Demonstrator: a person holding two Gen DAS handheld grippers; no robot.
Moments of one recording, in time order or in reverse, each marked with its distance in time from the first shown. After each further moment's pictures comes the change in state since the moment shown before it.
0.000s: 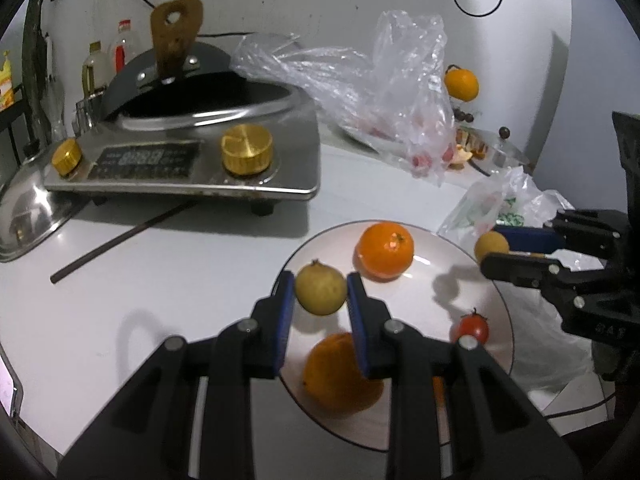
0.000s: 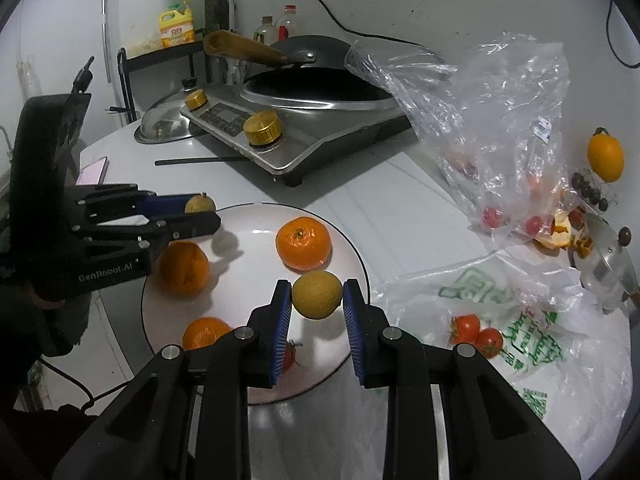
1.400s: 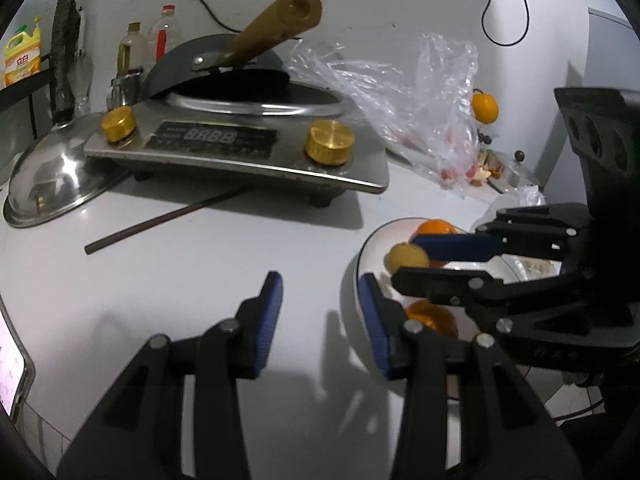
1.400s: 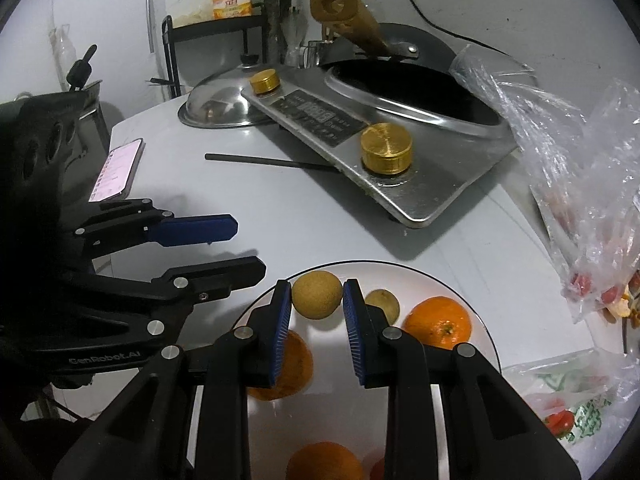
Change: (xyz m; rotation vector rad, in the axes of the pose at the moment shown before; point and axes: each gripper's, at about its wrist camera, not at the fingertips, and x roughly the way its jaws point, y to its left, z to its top) left arm -0.026 0.055 -0.021 -0.089 -0.047 0.009; right arm 0.064 0.079 0.050 -0.123 0.064 0.120
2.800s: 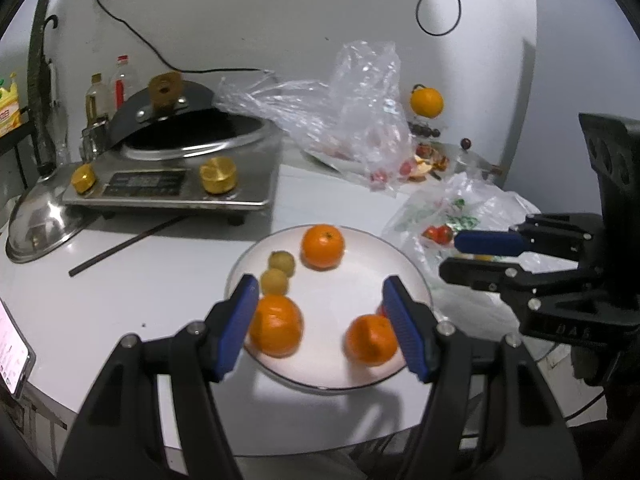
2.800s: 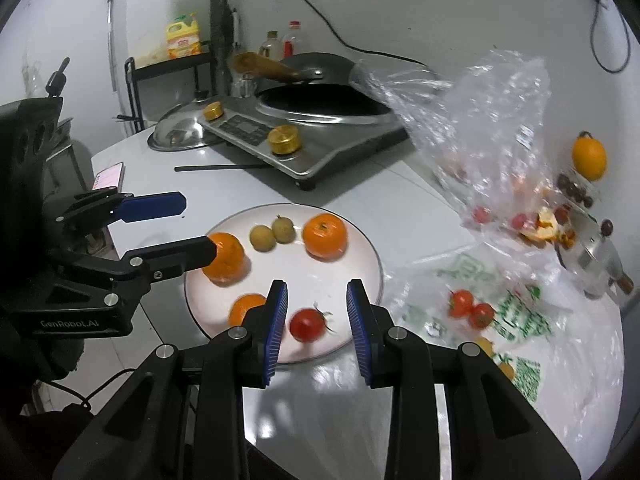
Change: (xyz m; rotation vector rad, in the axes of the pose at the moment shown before) left arm -0.042 -0.105 -0.006 0.129 -0.040 -0.035; right arm -0.117 -0.039 -0.087 0.145 -0.106 -0.151
